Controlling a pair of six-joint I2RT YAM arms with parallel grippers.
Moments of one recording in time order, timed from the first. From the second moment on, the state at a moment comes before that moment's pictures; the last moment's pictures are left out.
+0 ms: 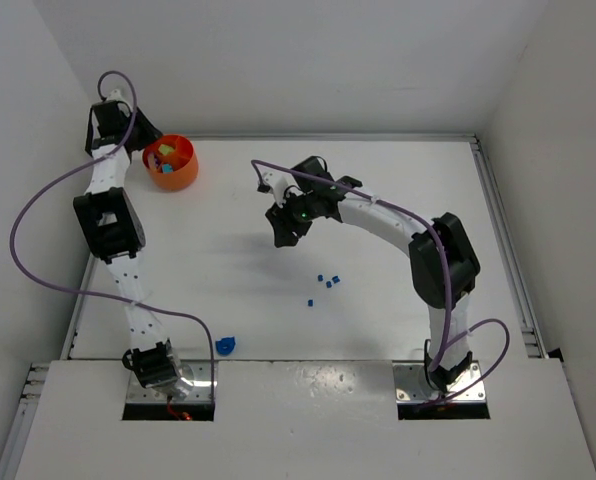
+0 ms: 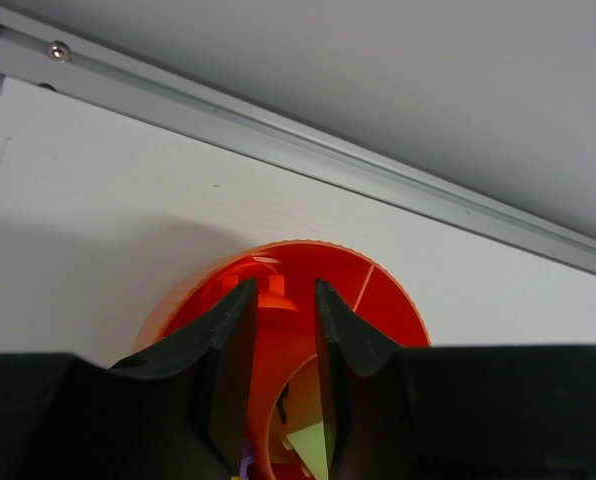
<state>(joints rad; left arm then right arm) 0.31 2.46 2.23 -0.25 0.33 -0.35 0.66 1.98 1.54 -0.49 -0.46 -0.25</state>
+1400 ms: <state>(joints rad) 0.57 0.95 1.31 -0.71 0.79 -0.18 1.14 2.26 1.63 -0.53 -0.60 -0.34</state>
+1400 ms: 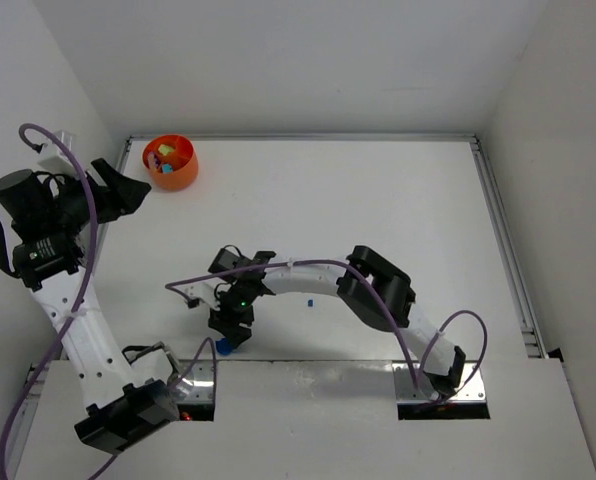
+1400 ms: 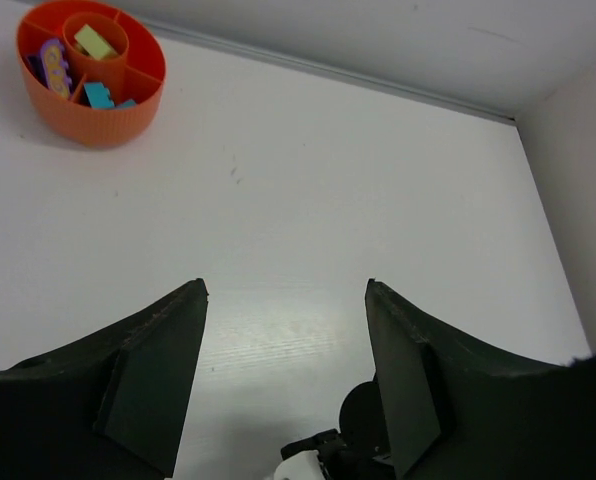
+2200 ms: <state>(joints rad) 0.58 0.98 1.26 -0.69 0.82 -0.24 1.20 2.34 1.73 -0.51 -0.59 -0.28</state>
